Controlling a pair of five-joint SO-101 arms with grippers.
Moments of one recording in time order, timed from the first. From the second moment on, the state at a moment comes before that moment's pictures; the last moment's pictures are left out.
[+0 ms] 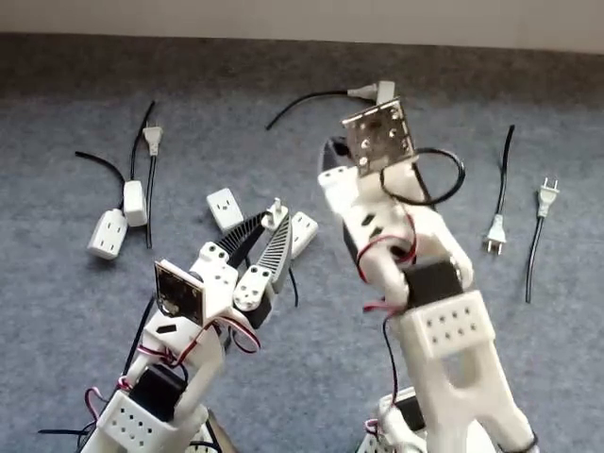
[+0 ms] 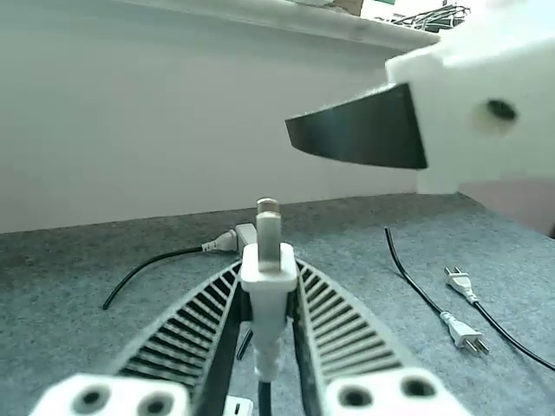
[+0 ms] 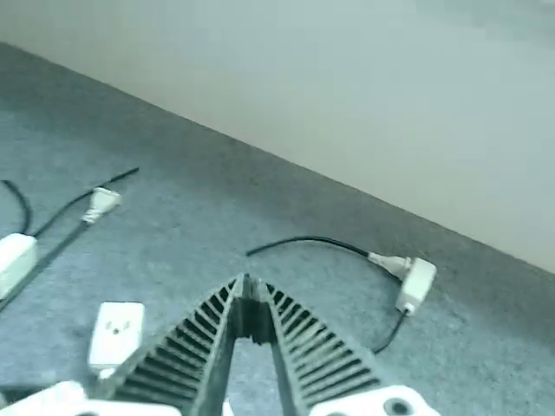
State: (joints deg) left arm 25.5 -103.0 96.2 13.2 12.9; right arm -24.1 -49.5 37.8 36.6 13.0
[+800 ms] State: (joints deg) left arm 25.4 -102.9 96.2 13.3 12.9; right arm -41.3 -66.9 58.9 28.3 17.1
